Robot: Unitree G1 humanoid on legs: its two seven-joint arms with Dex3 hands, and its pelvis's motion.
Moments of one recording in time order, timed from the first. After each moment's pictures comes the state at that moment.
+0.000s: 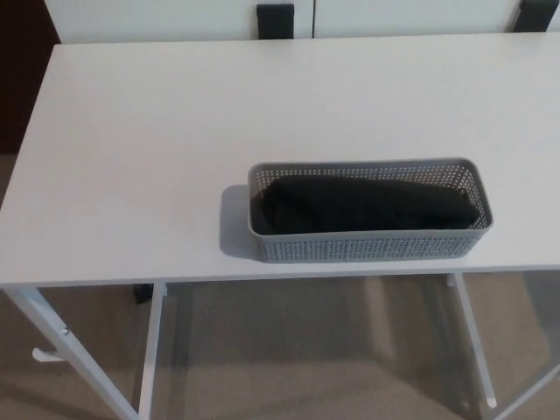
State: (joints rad) left_arm 0.80 0.35 0.55 -0.29 0.02 0.42 -1.17; right_arm 0.01 -0.34 -0.07 1.17 -0.03 -0.36 0.11
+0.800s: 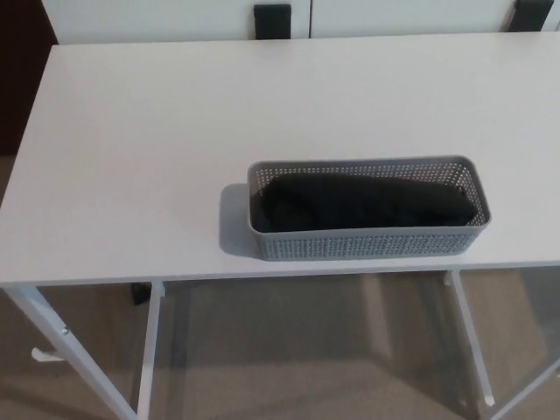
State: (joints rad) left_arm 0.34 0.33 0.33 0.59 0.12 0.25 -0.74; right_arm 0.07 -0.31 -0.14 1.18 -0.02 -0.39 0.12
